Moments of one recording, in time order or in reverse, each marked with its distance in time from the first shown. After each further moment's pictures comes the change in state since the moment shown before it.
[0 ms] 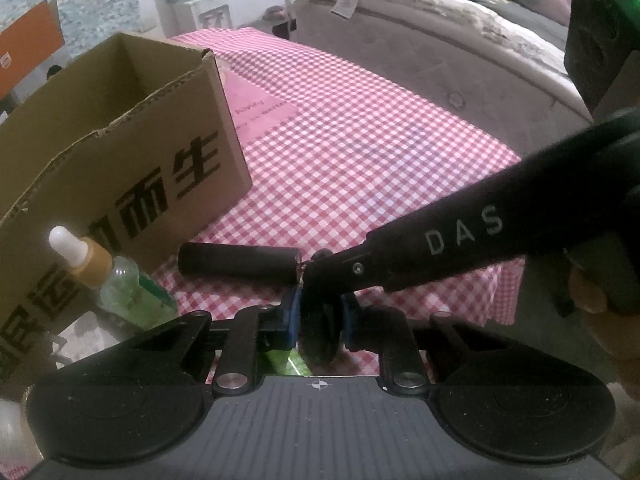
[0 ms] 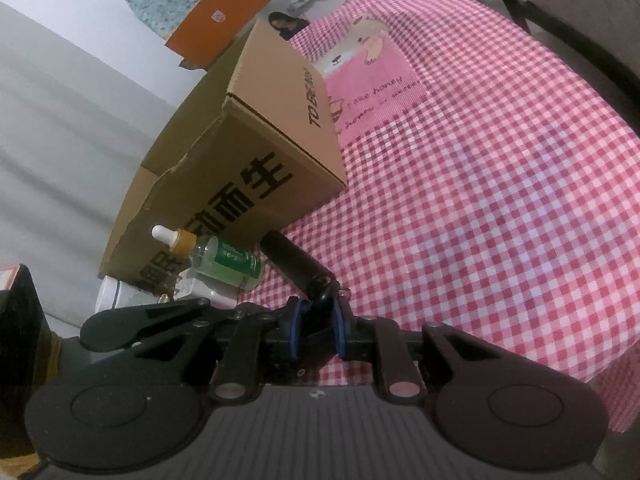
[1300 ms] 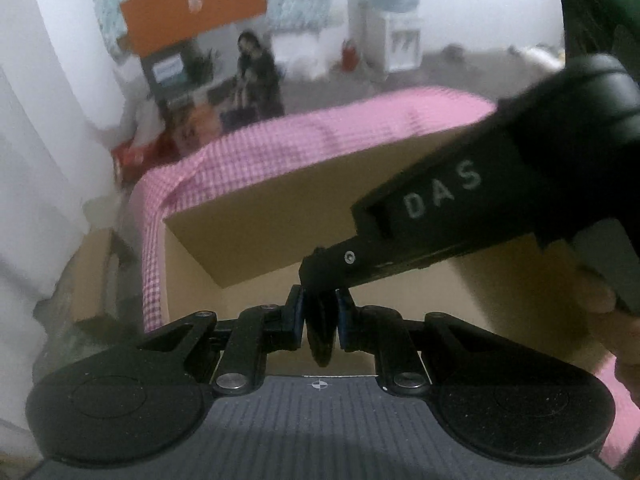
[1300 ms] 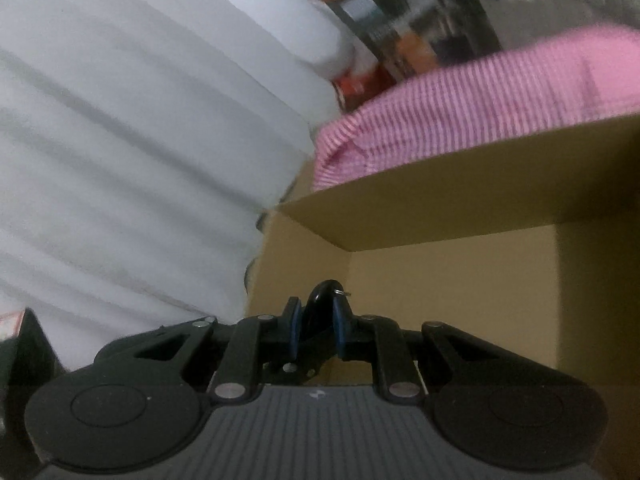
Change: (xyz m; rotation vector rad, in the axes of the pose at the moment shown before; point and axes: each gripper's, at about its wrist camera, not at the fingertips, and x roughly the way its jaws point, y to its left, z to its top) left arm -0.035 0.249 0.058 -0.380 -0.012 0.297; right arm 0.181 0.209 0.177 -0.214 0.271 0.151
